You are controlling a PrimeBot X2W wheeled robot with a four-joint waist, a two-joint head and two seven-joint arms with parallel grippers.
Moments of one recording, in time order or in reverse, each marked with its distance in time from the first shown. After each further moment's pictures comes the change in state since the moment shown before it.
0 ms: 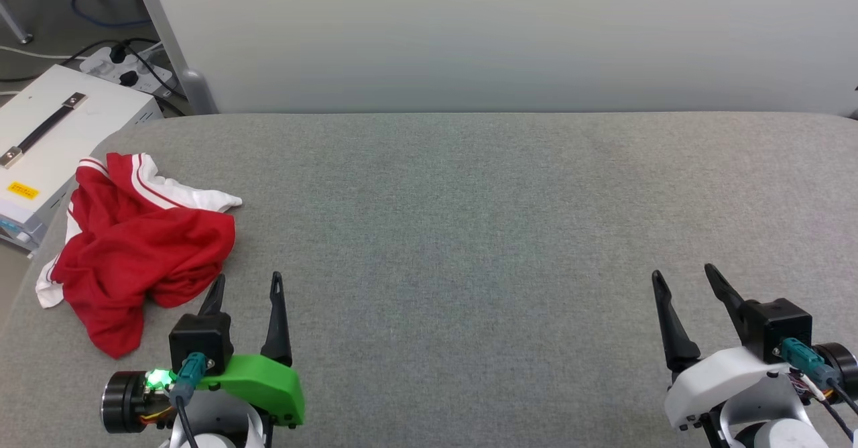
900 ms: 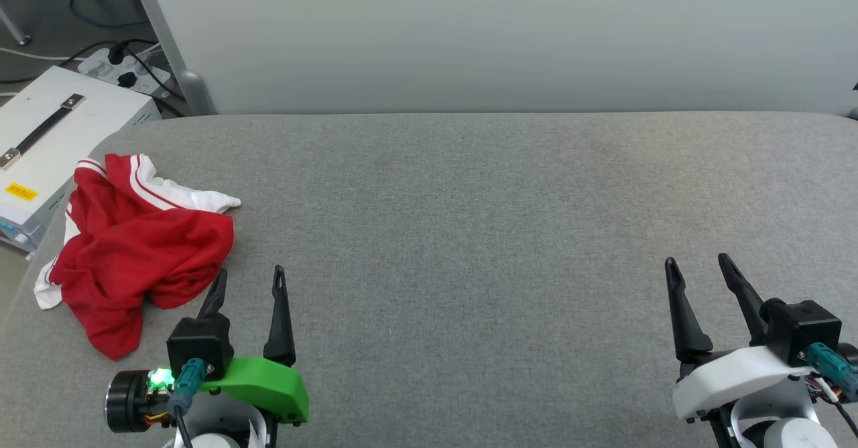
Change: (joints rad) left arm 0.000 0.000 -0.016 -0.003 -0.026 0.013 -0.057; right arm 0.002 0.000 -0.013 -0.022 0.075 0.000 -0.058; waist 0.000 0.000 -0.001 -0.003
